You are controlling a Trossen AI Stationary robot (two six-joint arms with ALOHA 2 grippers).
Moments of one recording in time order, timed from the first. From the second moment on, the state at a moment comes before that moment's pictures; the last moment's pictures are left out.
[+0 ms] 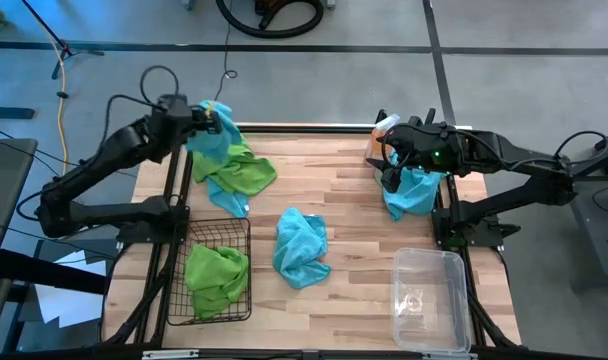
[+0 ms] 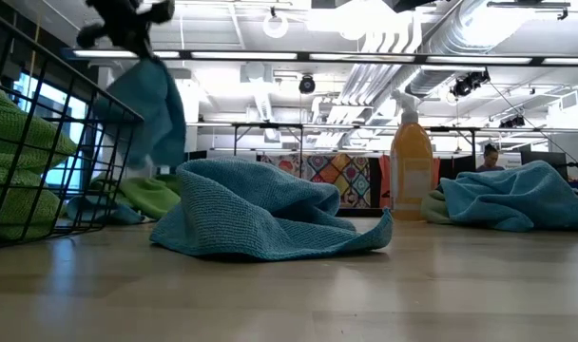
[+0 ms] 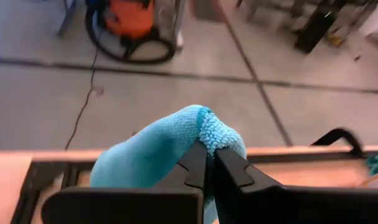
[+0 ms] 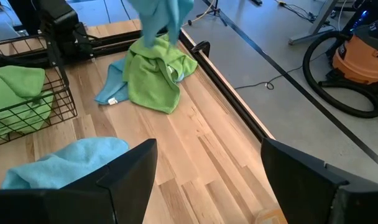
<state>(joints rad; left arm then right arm) 0.61 0.89 1.09 -0.74 -0.60 -0.59 -0.06 1.11 1.40 -0.88 0.38 0.16</state>
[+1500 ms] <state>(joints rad) -0.03 1.26 1.18 0.07 -0.25 -0.16 -0.04 1.12 1.40 -0.59 0.12 0.15</state>
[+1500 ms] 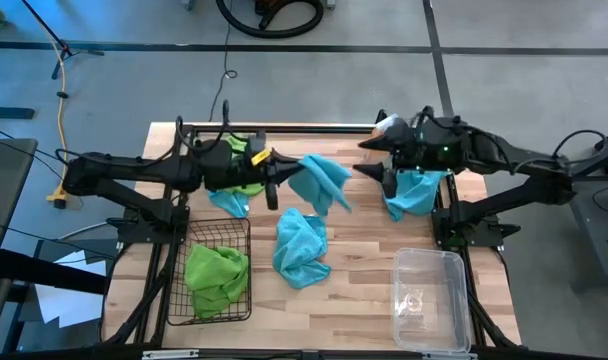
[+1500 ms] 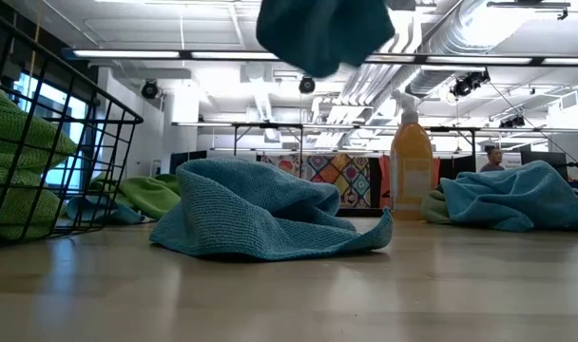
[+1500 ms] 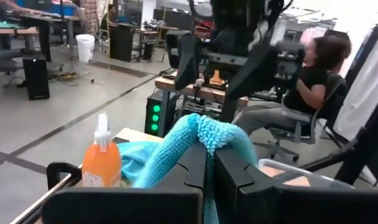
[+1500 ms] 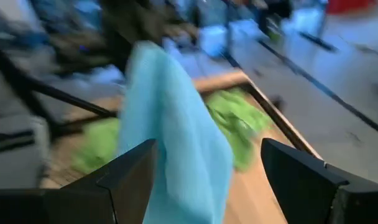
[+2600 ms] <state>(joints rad) -0.04 1.26 1.18 0.08 -0.23 -0.15 0.03 1.41 1.40 -0.22 0.14 -0.03</state>
